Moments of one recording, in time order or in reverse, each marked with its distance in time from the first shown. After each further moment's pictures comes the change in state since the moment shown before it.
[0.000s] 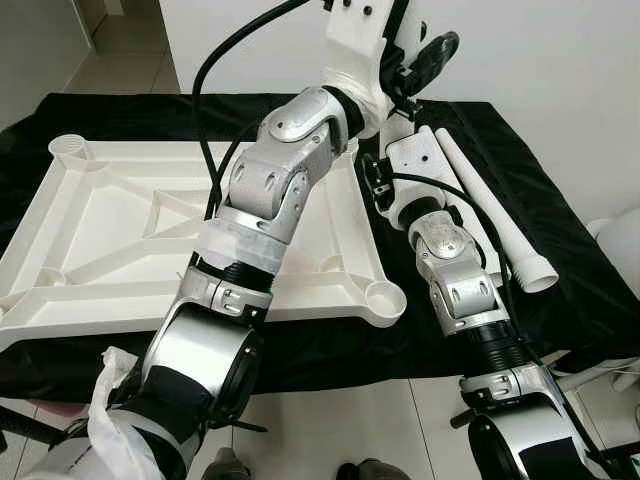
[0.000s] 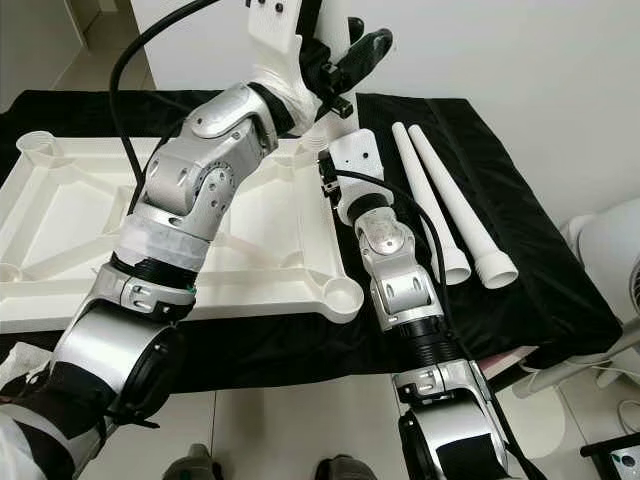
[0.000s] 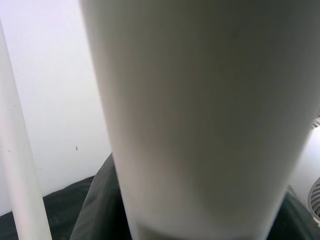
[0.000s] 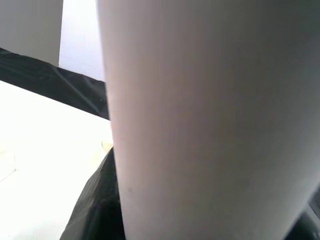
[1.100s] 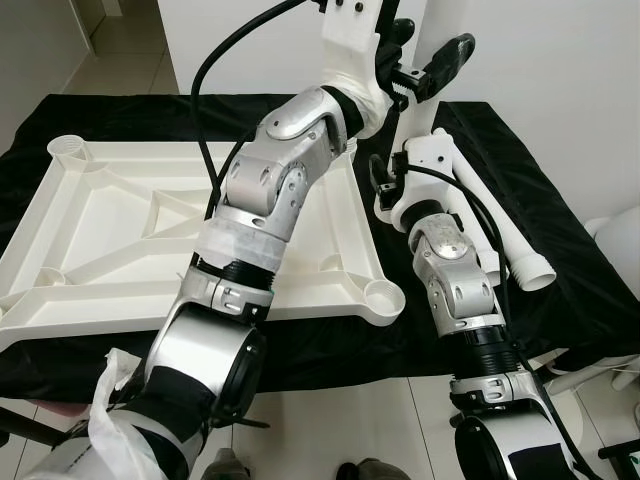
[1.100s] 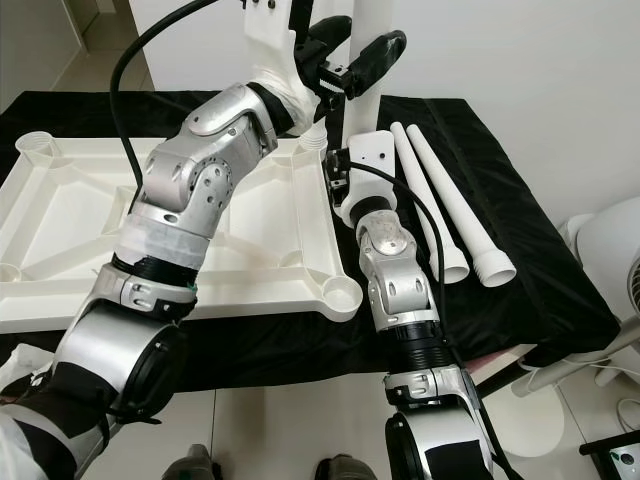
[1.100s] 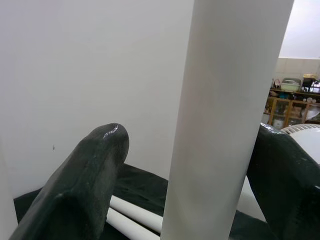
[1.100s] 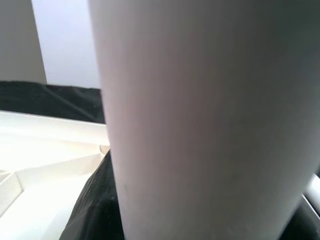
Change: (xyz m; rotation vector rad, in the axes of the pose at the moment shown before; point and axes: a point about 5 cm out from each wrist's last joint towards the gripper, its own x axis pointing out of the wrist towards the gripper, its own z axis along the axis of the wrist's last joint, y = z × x) left arm -0.002 0.008 0.003 -0.072 -0.008 -0.008; right arm -0.003 -0.007 -0.003 0.210 0.032 -0.102
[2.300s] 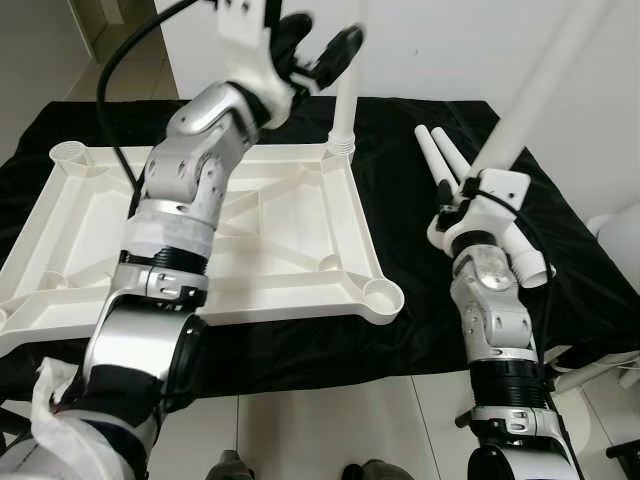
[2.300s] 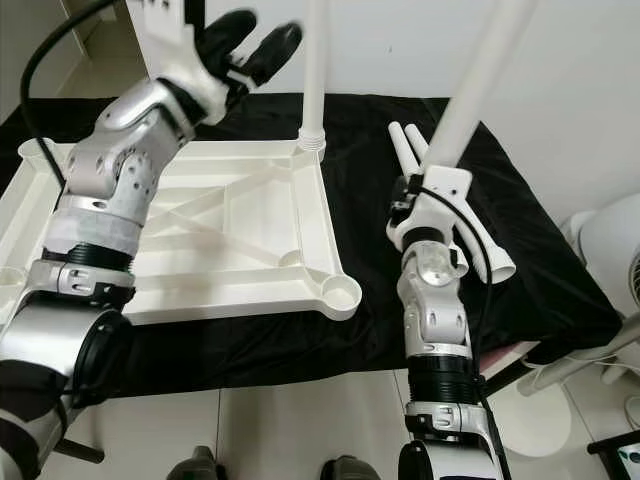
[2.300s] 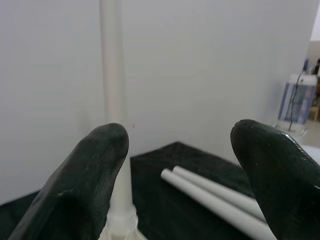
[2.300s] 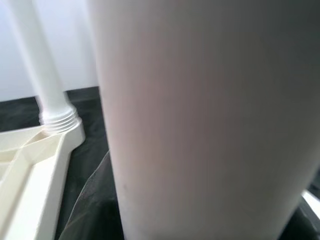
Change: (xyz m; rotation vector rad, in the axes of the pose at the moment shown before) left arm -0.055 0.072 -0.011 0.102 0.059 0.175; right arm -0.034 -0.060 -0.025 0.089 0.037 -0.329
